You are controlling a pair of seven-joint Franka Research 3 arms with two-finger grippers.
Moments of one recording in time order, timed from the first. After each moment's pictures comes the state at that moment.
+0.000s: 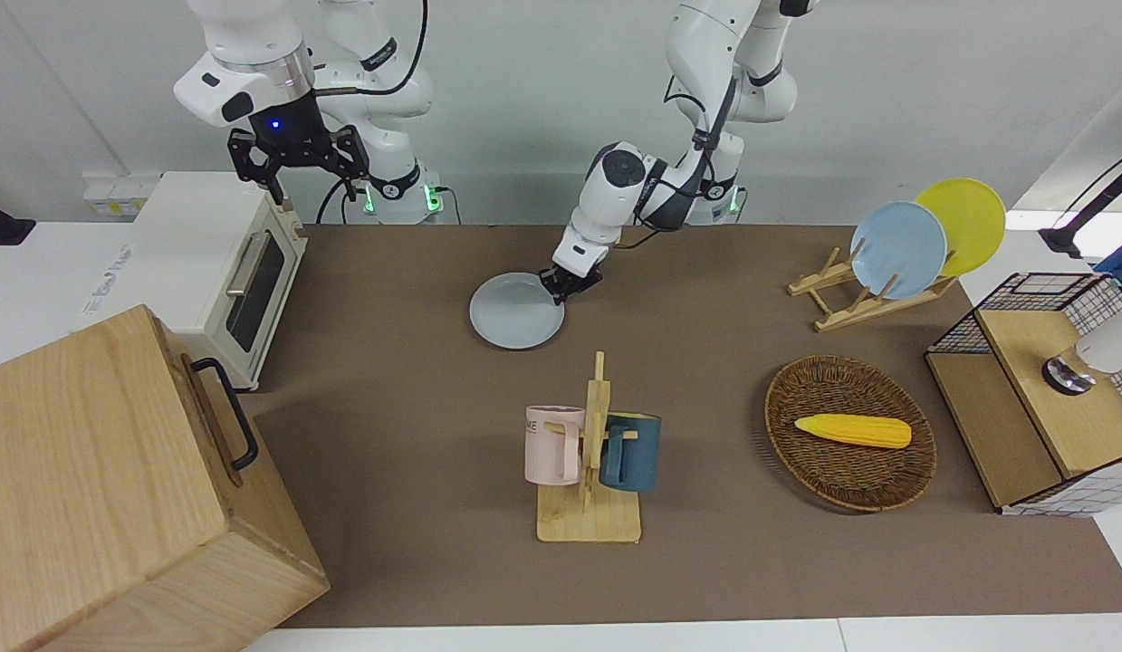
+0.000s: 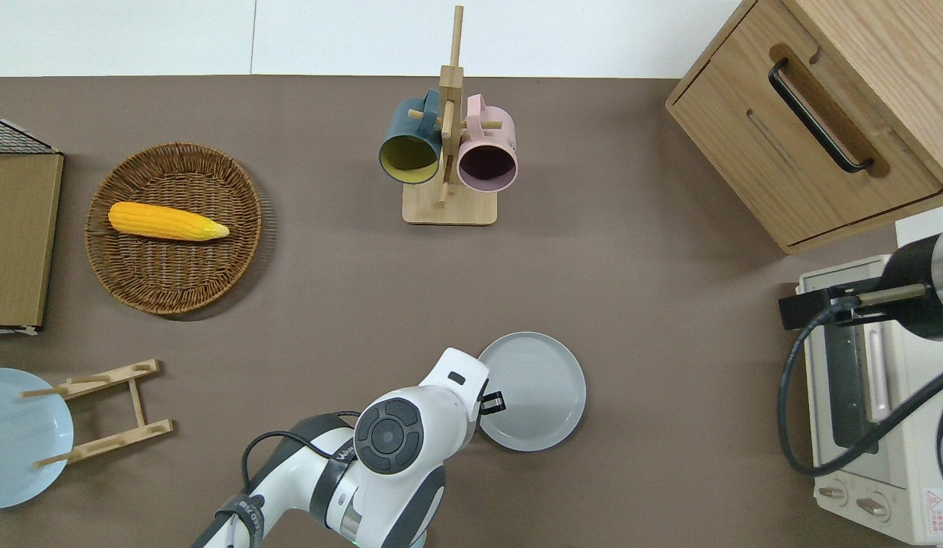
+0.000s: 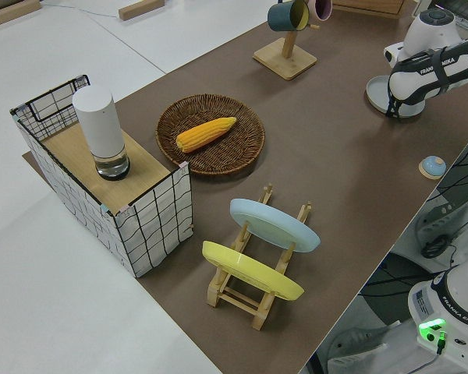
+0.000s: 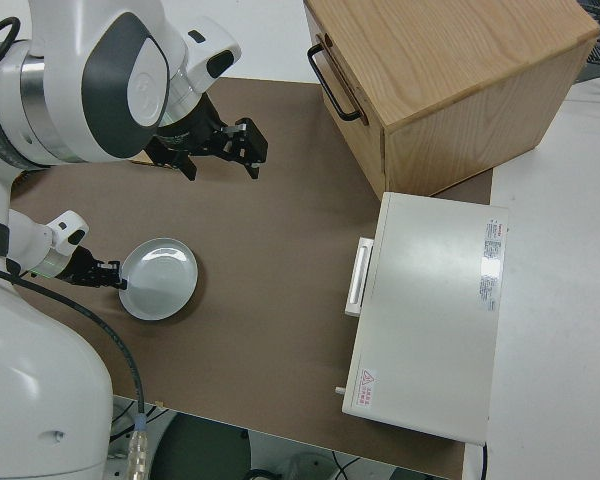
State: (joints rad) left arm -0.18 0.16 -0.59 -2.33 -0.27 2.64 -0.78; right arm -0.05 -0.06 0.15 -1.54 -0.04 1.44 0.01
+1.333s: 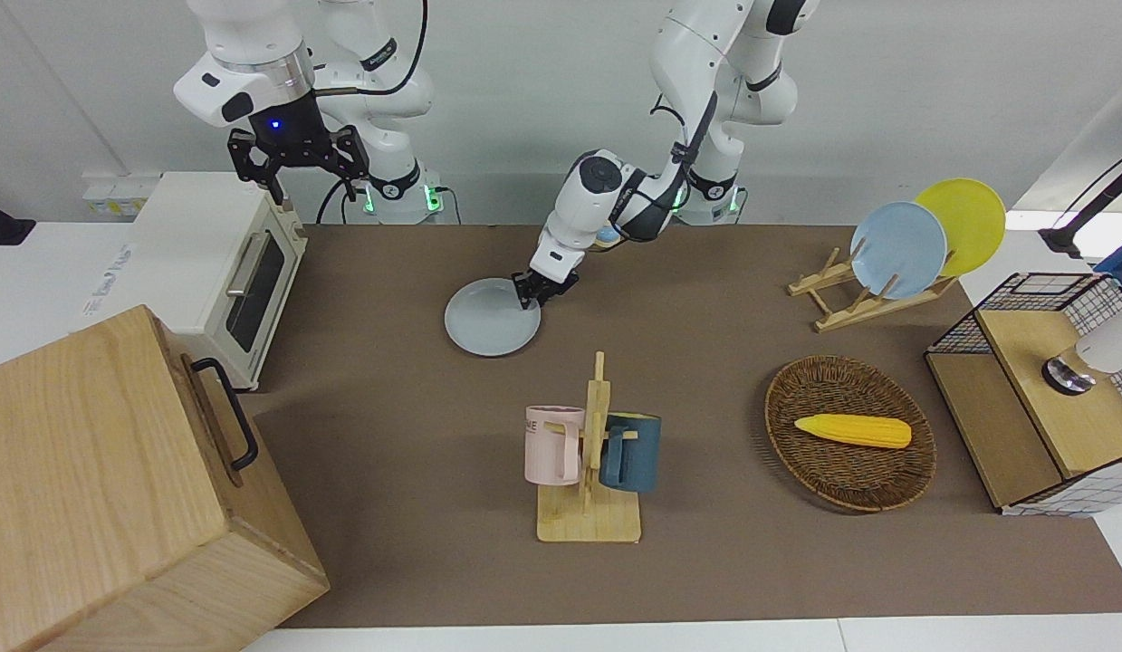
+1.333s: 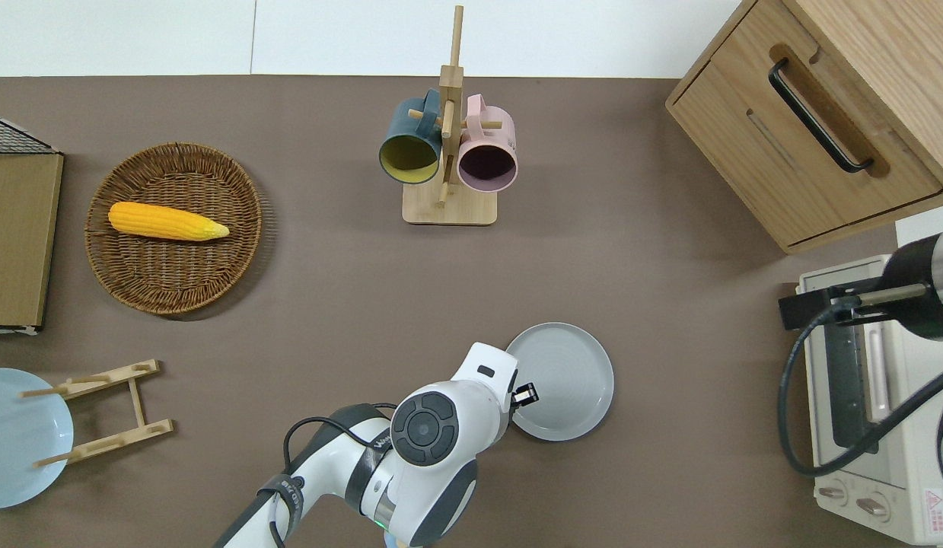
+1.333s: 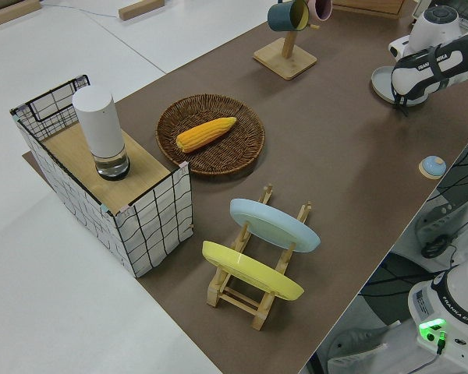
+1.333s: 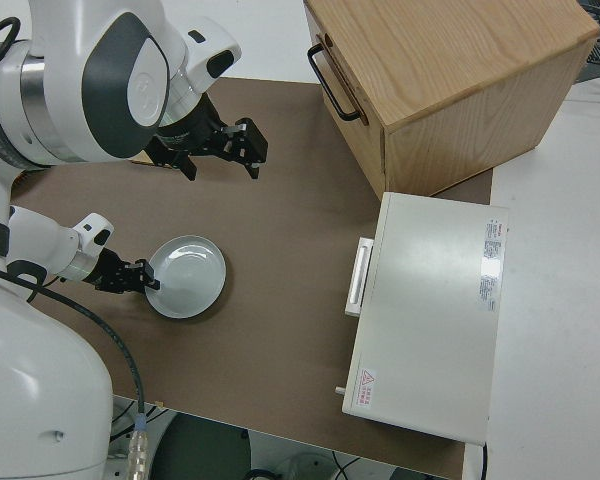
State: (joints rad) left arm -0.30 0.25 -0.53 -2.24 -0.27 2.67 -0.90; right arm -0.05 -0.06 0.15 -1.54 -0.04 1.44 0.01
